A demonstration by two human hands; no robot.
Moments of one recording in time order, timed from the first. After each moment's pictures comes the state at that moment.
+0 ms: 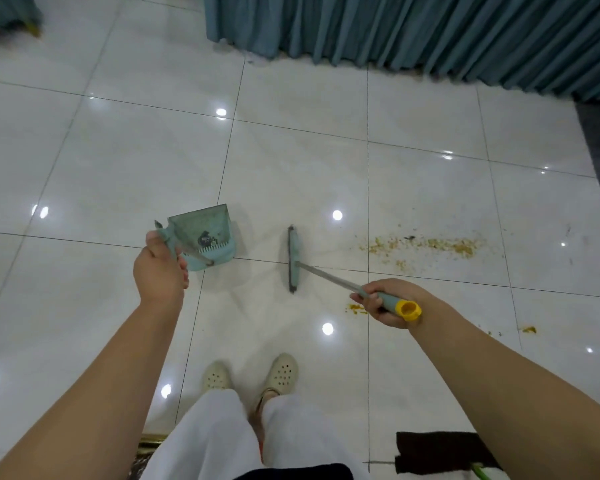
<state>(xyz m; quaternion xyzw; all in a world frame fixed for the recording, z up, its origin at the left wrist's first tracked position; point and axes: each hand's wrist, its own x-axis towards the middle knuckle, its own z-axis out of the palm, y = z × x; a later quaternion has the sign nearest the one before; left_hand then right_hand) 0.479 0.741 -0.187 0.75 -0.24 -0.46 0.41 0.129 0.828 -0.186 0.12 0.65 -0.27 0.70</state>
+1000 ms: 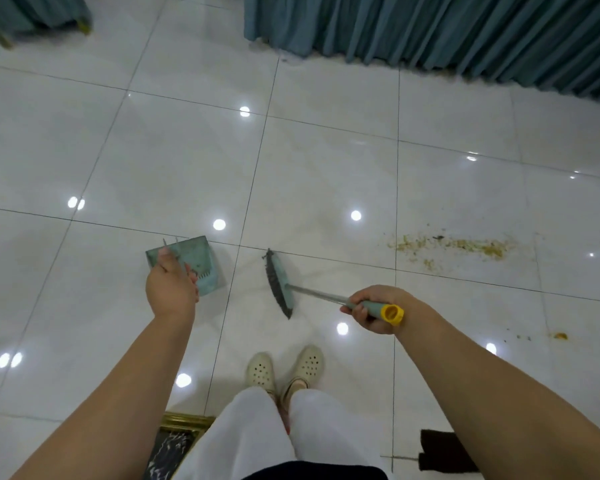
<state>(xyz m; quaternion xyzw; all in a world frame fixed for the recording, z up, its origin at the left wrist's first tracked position) 0.573 0.788 -0.191 0.79 -0.25 -0.40 0.39 0.251 0.837 -0.203 0.10 0.66 -0.14 0.73</state>
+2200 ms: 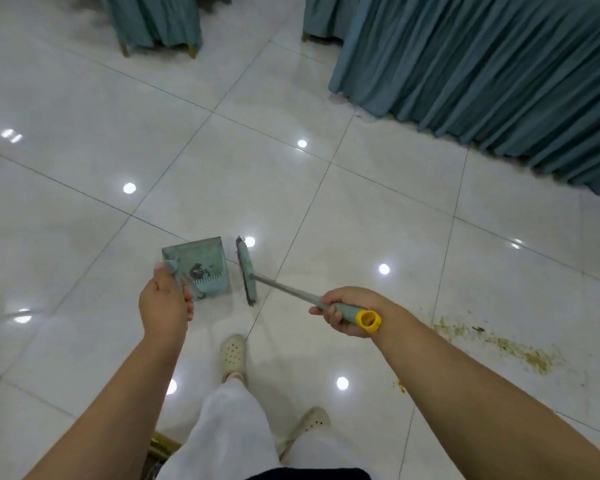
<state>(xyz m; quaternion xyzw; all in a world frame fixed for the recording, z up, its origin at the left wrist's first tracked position) 0.684 0.730 -0.169 0.78 -0.11 -0.39 0.47 0.401 0.666 -0.182 -0.06 0.61 -0.07 0.79</state>
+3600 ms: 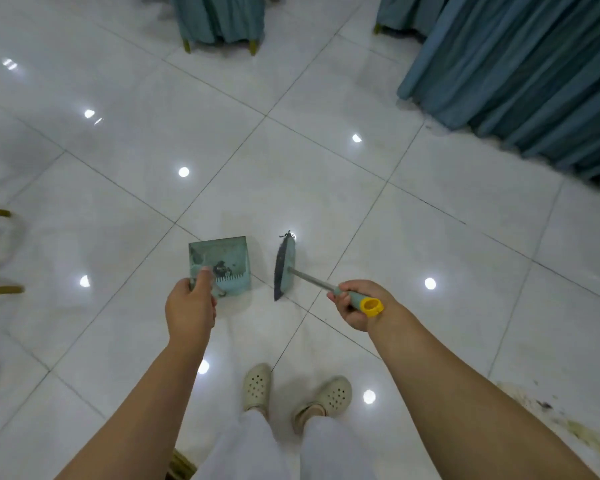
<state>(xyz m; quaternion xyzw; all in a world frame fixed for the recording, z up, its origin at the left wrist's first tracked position) 0.716 0.557 -0.192 0.82 -0.11 -0.34 0.43 0.472 0.453 -0.221 0.04 0.62 -0.18 0.76</state>
